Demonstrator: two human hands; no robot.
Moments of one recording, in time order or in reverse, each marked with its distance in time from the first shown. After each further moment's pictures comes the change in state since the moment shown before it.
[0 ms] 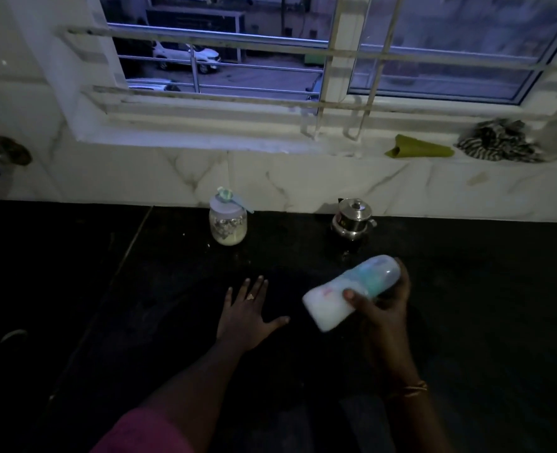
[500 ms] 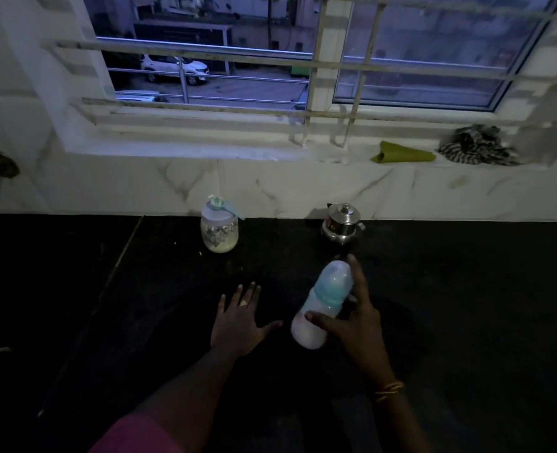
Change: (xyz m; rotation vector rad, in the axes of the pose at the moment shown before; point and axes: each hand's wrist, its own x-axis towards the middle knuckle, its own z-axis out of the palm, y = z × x) left_hand 0.001 0.002 -0.001 0.012 -0.008 -0.011; right_hand -0.002 0.017 0.000 -0.613 -0.179 -0.155
